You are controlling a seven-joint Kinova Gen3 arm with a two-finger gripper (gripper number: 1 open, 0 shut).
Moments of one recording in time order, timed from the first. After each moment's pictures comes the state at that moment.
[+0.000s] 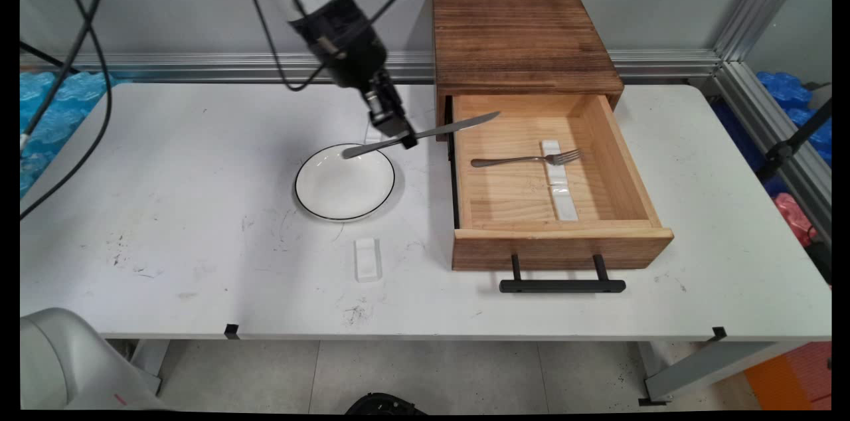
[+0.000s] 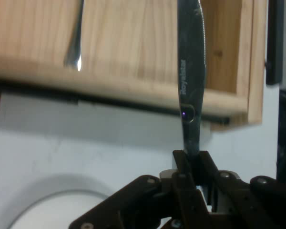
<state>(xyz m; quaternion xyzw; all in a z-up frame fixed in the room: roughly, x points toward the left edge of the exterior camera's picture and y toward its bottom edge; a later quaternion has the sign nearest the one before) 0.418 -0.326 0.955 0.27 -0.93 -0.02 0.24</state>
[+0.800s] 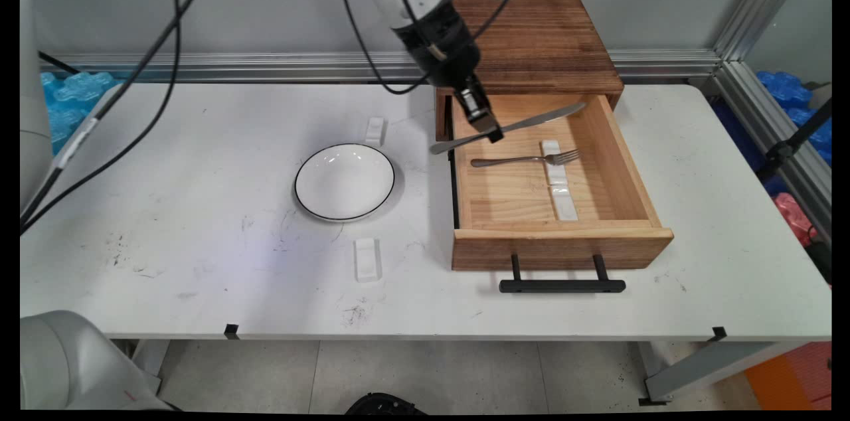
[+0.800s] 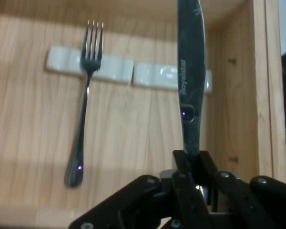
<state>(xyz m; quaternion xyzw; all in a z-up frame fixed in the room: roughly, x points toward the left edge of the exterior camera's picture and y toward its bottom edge) 0.331 -0.387 0.934 0.25 -0.93 0.00 0.28</state>
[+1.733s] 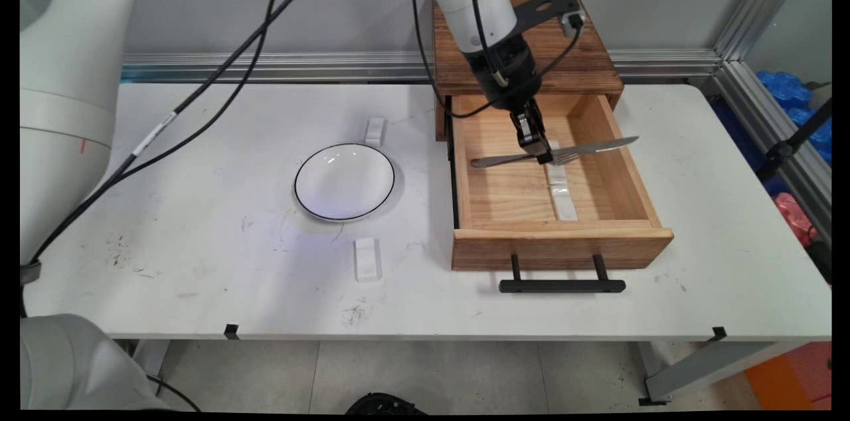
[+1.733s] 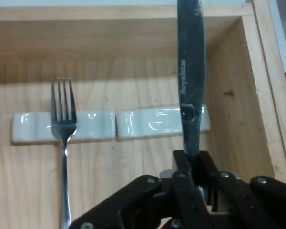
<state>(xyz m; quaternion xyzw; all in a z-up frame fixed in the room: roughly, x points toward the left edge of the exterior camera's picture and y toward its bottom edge) 0.257 -0.425 0.901 0.16 -0.95 -0.01 0.27</state>
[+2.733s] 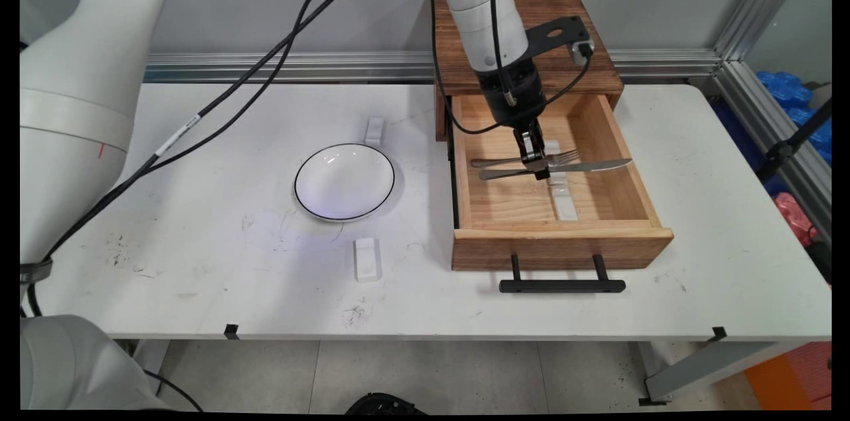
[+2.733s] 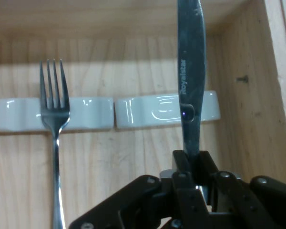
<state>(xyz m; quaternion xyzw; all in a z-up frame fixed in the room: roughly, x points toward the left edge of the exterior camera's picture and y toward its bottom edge) 0.238 -0.433 0.876 0.17 -0.96 -0.02 0.23</state>
